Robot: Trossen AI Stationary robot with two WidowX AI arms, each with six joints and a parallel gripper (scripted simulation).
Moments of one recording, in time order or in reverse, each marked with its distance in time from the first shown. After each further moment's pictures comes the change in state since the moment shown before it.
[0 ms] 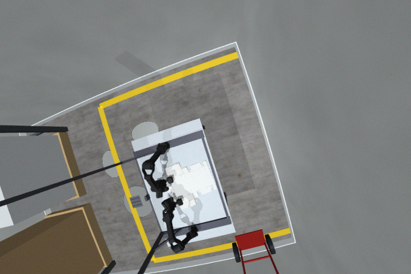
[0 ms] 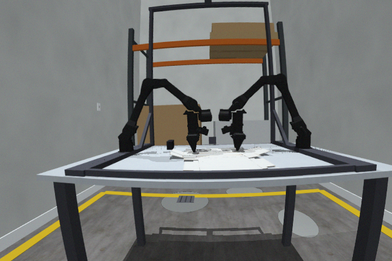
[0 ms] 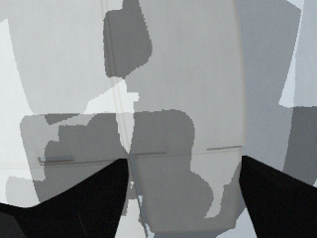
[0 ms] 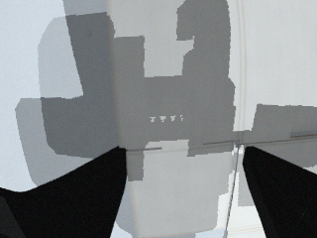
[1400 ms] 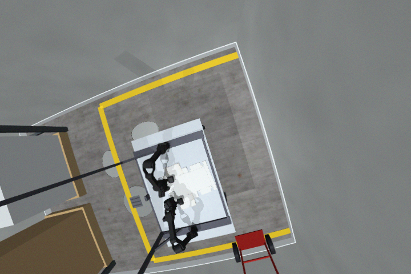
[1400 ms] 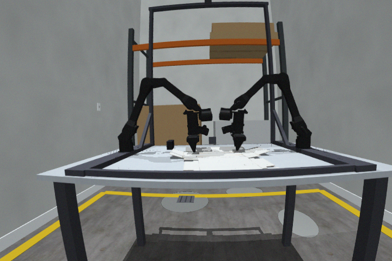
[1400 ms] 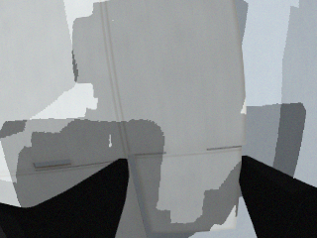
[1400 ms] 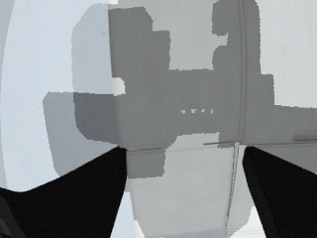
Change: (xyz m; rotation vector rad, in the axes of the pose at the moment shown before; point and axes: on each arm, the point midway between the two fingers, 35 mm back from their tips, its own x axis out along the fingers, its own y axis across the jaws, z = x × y) left arm -0.003 0.002 0.000 -0.002 -0.014 -0.129; right arm -0.004 -0.002 0.000 -0.001 0.007 0.127
